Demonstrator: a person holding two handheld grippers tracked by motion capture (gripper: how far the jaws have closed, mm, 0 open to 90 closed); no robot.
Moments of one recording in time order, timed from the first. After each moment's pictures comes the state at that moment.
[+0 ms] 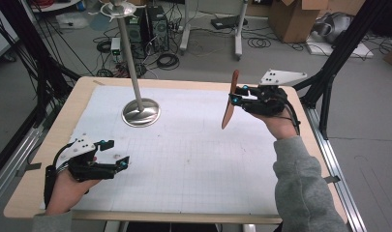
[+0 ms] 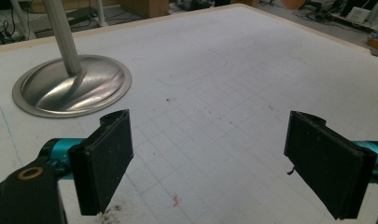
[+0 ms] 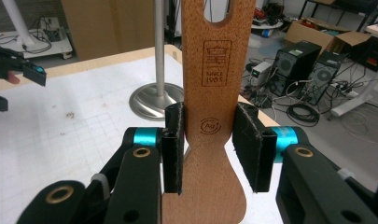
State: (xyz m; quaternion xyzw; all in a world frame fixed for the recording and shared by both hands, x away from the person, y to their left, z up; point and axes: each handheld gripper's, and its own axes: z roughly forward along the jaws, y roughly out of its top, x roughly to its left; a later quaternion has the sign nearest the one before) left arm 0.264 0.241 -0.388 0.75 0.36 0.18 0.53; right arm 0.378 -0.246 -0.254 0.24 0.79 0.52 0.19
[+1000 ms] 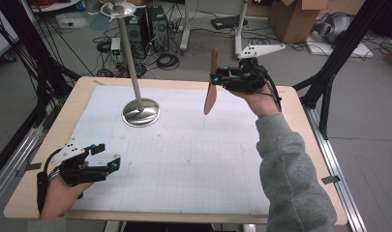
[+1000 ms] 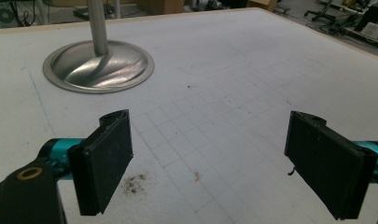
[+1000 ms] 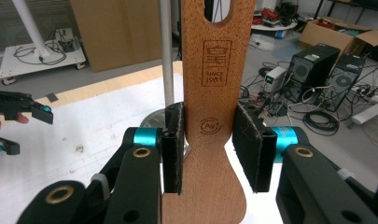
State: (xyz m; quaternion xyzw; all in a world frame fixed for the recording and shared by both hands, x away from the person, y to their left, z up) left arm 0.258 0.263 -0.403 0.73 0.39 0.19 0.54; right arm 0.414 -0.195 -0.217 0.23 0.80 0.53 0.17
